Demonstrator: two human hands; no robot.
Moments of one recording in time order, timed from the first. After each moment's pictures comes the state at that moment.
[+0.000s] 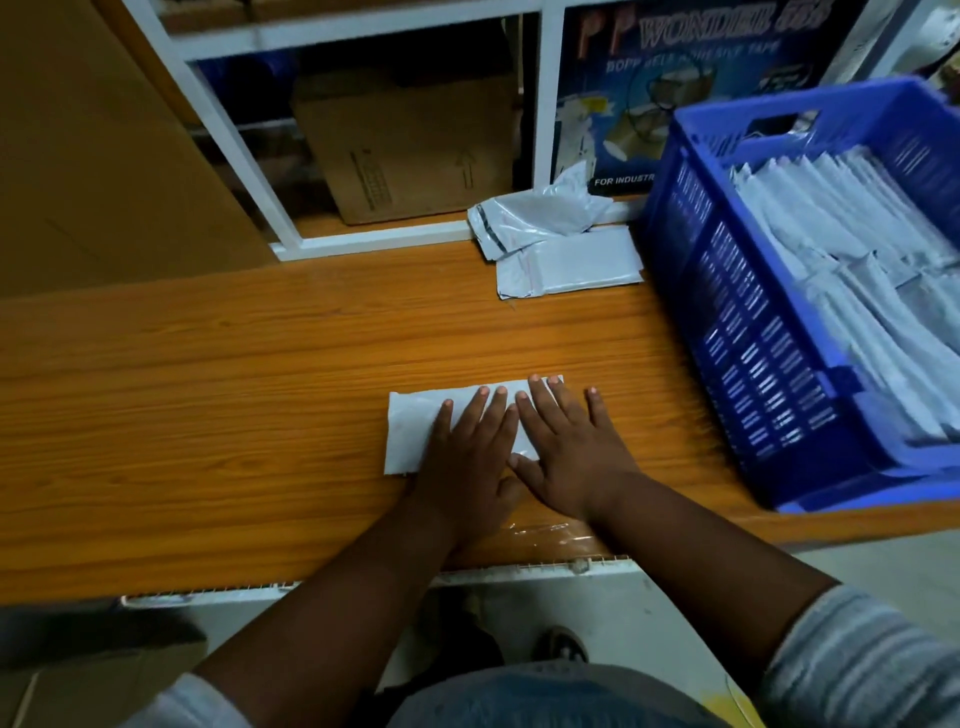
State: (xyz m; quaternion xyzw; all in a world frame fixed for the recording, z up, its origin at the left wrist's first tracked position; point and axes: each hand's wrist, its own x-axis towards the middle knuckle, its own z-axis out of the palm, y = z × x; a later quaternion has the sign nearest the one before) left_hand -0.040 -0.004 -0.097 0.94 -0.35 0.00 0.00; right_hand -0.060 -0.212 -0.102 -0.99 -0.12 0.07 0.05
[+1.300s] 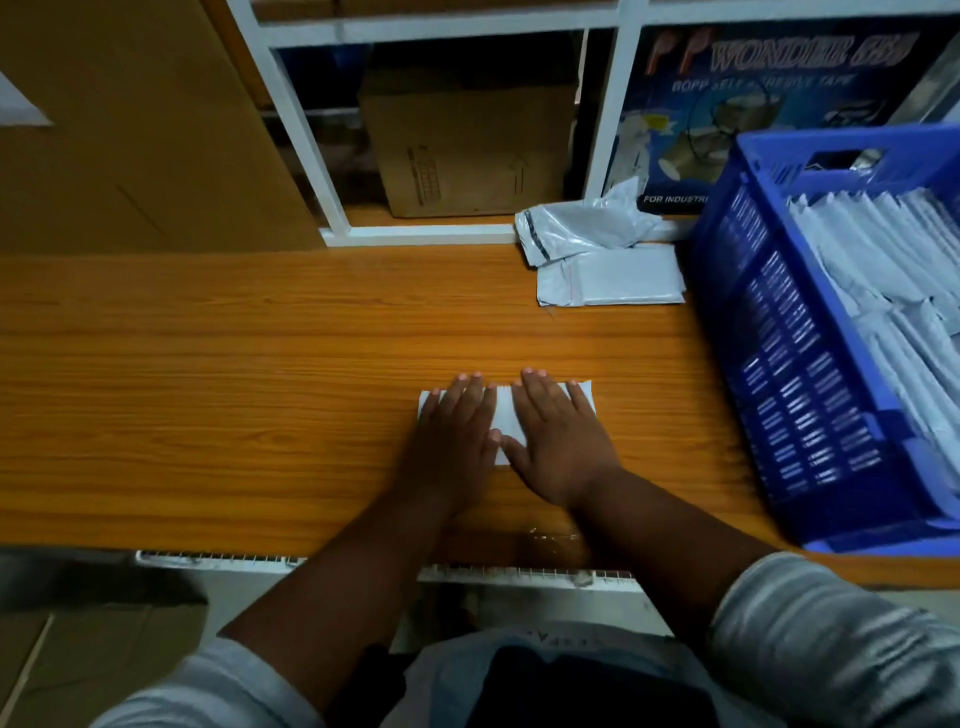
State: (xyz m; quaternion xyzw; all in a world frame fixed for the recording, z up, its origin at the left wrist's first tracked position) left_hand -0.013 0.039 -0.110 0.97 -0.24 0.01 0.04; right_hand -0.025 -0.169 -0.097 -0.99 -0.15 0.08 0.04
